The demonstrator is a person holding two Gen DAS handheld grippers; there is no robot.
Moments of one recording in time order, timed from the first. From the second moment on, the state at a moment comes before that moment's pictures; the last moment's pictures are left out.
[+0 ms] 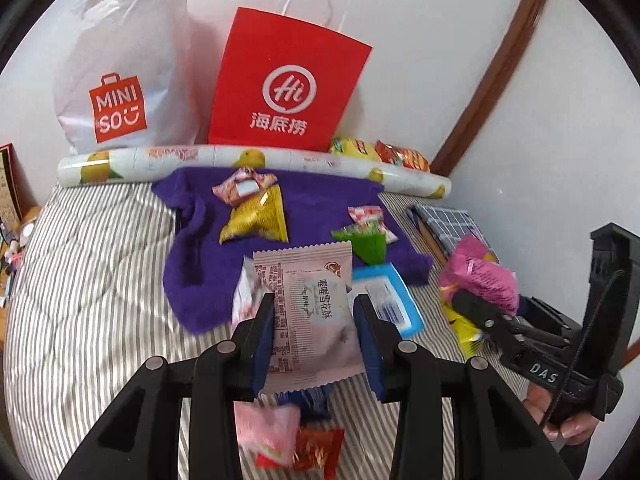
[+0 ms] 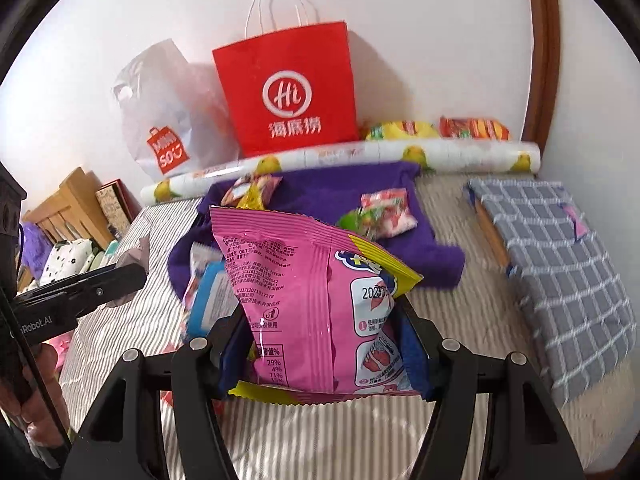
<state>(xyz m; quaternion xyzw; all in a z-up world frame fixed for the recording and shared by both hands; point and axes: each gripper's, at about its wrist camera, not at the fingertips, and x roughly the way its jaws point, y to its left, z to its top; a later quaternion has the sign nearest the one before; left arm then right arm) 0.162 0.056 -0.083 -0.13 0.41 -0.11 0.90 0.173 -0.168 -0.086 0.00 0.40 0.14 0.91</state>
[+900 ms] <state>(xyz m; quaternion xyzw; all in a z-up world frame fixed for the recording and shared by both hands) 0.293 0.093 -0.161 -0.18 0.47 -0.05 0.86 0.365 -0.159 -0.150 -0.02 0.45 0.12 0.89</state>
